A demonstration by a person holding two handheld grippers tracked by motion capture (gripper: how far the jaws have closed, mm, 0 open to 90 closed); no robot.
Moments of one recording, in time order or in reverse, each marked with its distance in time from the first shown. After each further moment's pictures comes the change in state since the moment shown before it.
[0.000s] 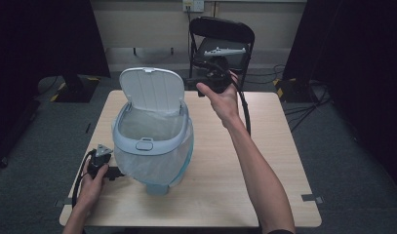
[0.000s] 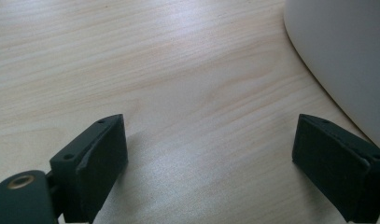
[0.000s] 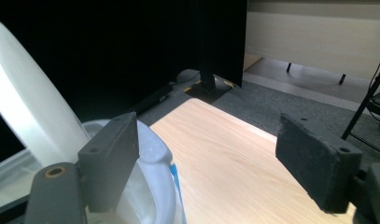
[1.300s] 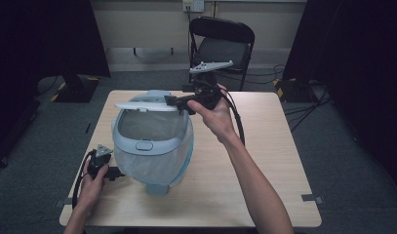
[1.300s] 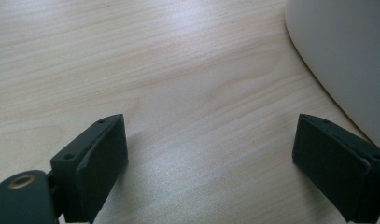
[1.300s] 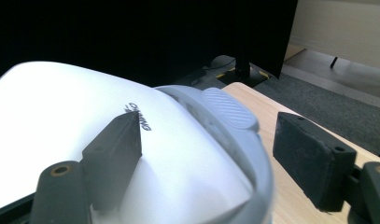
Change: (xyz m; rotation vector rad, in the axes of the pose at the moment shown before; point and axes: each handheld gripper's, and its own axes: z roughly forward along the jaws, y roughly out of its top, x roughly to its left) left arm -0.001 -0.001 0.000 0.000 0.003 -0.009; right arm 0.049 -0.019 -0.006 0.068 0.147 -0.074
